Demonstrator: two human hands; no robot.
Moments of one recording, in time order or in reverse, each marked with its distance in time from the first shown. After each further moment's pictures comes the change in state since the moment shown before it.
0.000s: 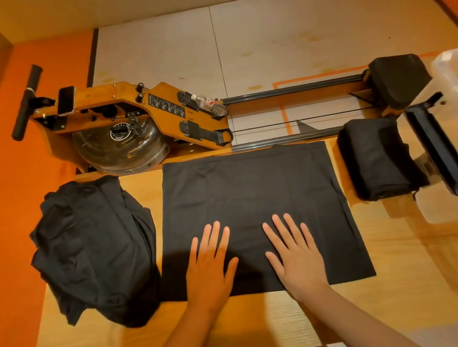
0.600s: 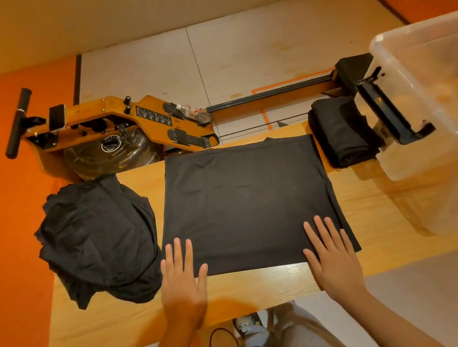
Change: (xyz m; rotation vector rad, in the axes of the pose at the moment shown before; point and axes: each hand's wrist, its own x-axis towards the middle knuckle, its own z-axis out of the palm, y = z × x) left_hand -0.080 -0.041 0.008 -0.152 0.037 -0.169; right_hand -0.108 0.044 0.025 0.054 0.121 0.247
